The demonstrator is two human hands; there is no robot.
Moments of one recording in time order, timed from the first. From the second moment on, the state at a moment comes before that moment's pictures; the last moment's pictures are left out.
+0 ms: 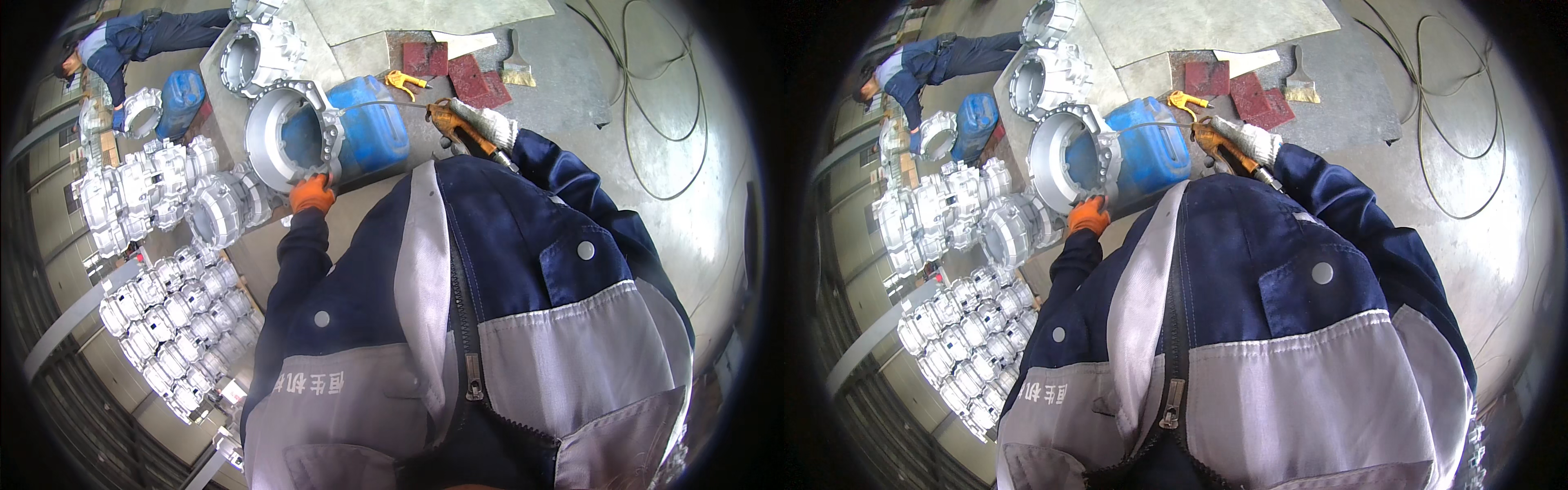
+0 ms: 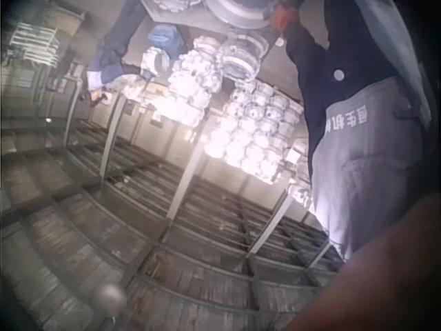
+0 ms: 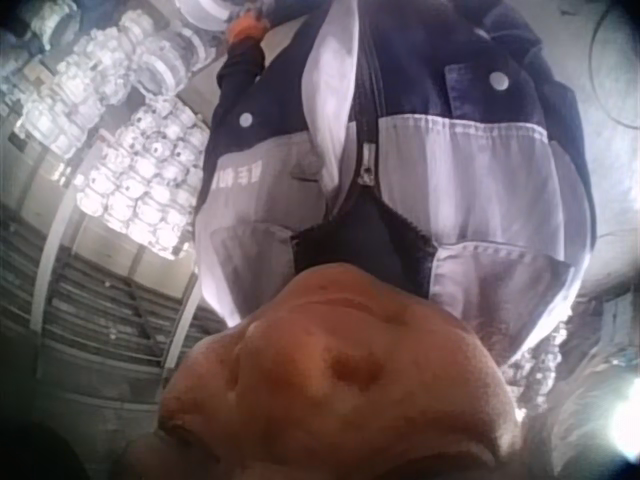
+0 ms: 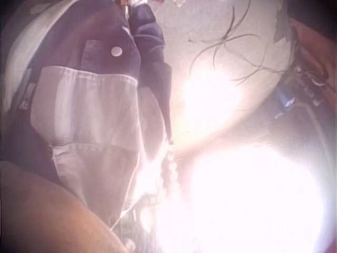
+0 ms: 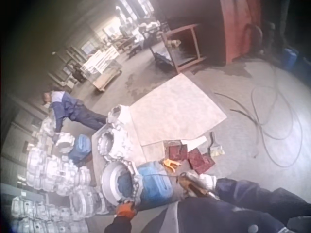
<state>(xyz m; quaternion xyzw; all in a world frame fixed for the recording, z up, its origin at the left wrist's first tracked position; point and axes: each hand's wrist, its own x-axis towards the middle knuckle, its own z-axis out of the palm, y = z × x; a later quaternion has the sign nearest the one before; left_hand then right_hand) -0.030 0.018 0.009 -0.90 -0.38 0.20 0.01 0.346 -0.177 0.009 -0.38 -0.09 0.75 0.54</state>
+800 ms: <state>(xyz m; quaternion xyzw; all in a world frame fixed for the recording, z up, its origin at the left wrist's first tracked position) -0.010 0.017 0.018 -0.87 -0.42 0.27 0.03 0.337 -0.168 0.012 -0.43 -0.11 0.75 0.50</state>
